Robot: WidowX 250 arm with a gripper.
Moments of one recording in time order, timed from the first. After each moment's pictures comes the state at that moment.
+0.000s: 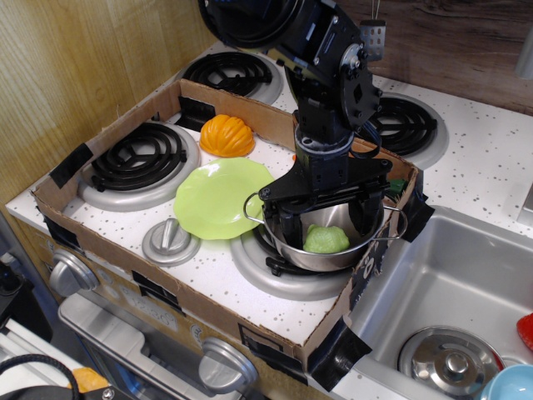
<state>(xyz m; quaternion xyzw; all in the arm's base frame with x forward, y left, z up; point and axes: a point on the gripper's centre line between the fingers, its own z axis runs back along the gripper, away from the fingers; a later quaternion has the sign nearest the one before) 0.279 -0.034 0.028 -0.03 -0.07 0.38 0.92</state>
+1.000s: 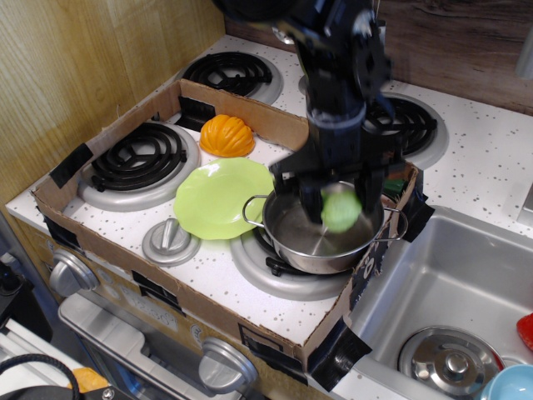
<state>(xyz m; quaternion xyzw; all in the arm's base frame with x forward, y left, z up) 0.294 -0.033 0.059 -0.05 -0.10 0.35 0.93</state>
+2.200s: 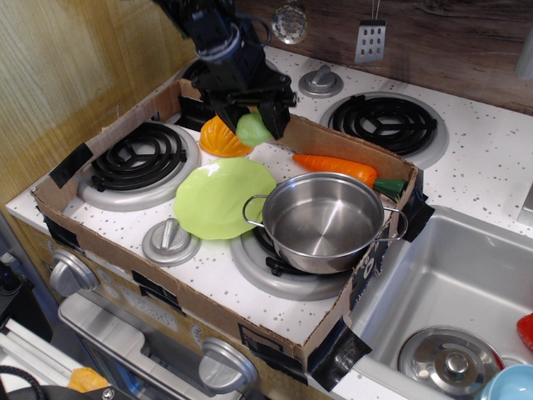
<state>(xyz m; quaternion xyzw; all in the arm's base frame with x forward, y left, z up) 0.353 0.085 0.046 -0.09 -0.18 0.09 0.98</state>
